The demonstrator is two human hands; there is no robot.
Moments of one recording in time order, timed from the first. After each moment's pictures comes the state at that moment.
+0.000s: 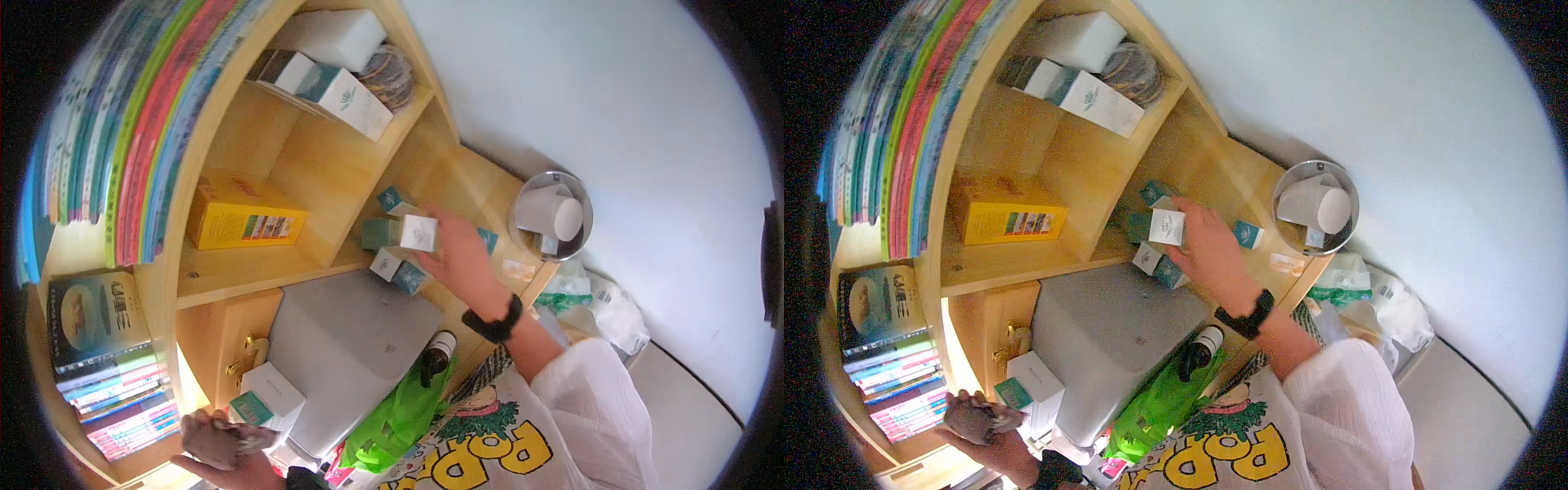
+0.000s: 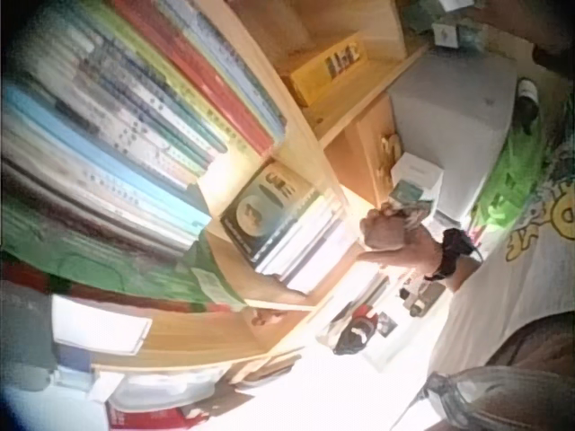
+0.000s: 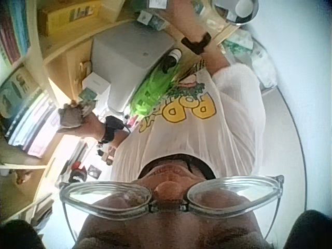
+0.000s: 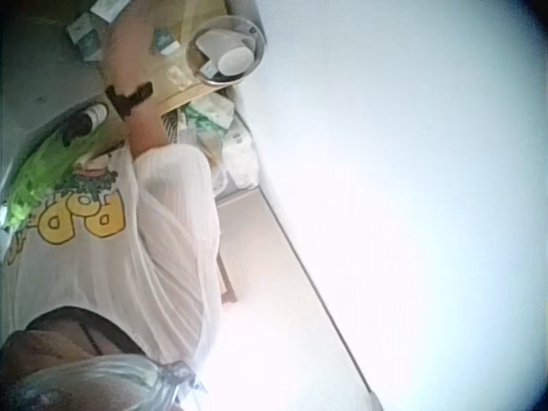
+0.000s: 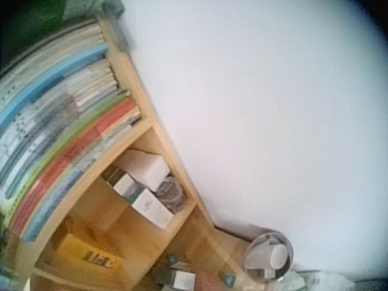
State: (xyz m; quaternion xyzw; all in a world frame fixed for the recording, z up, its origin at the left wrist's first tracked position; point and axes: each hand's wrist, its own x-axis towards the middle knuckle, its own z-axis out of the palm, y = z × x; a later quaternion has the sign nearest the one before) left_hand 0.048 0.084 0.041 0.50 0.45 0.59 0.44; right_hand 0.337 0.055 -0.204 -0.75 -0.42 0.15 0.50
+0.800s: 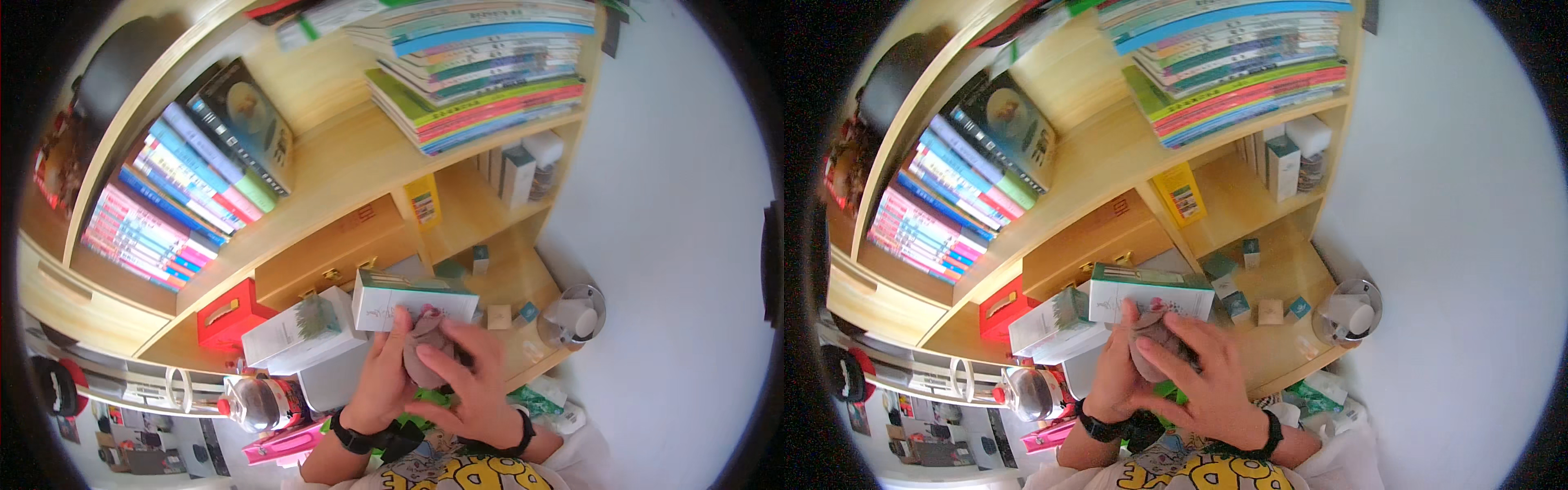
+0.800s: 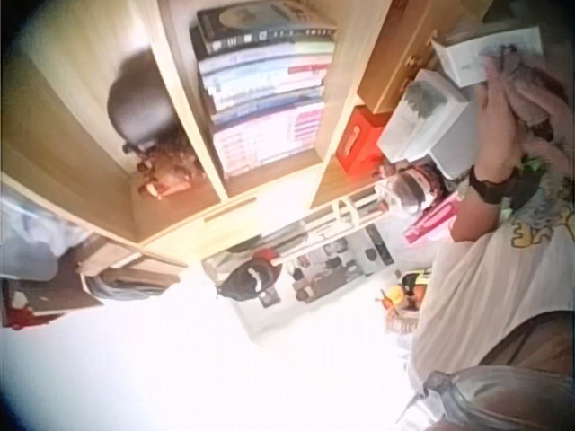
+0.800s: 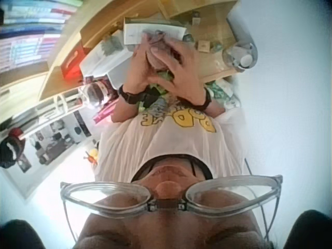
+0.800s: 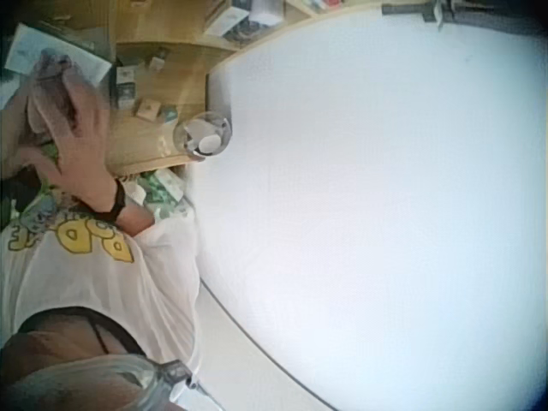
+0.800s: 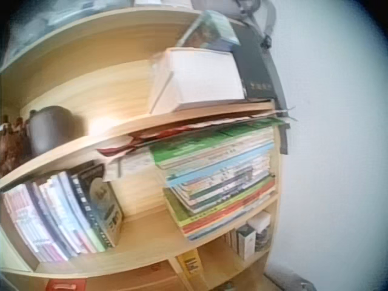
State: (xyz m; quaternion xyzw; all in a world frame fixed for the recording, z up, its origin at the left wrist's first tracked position) left_hand 0.081 0.031 0.017 0.28 0.37 0.39 0.80; right_hand 0.204 -0.033 0.010 -0.50 -0.67 0.09 0.54
